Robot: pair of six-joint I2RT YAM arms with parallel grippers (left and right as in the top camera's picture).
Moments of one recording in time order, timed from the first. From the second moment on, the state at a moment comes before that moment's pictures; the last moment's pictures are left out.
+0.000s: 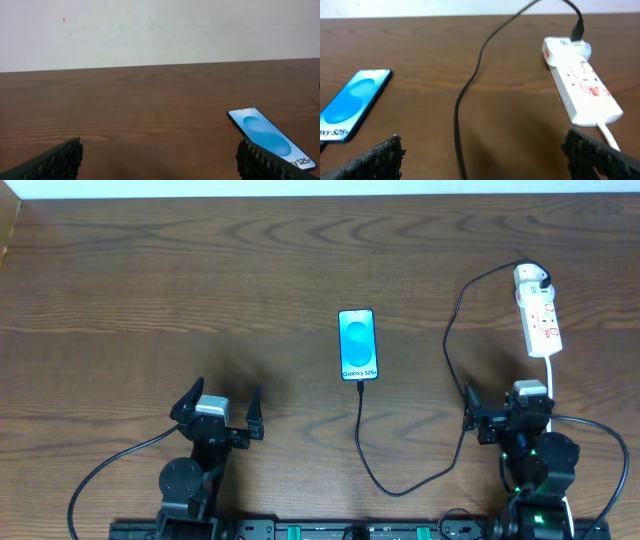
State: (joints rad) left arm -0.12 0.01 0.02 -0.11 0.07 -0.01; right arm -0.10 0.37 0.01 0.04 -0.21 -0.02
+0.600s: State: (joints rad) left arm -0.12 0.01 0.02 -0.11 0.07 -0.01; right arm -0.03 0.12 0.01 -0.06 -0.16 0.01
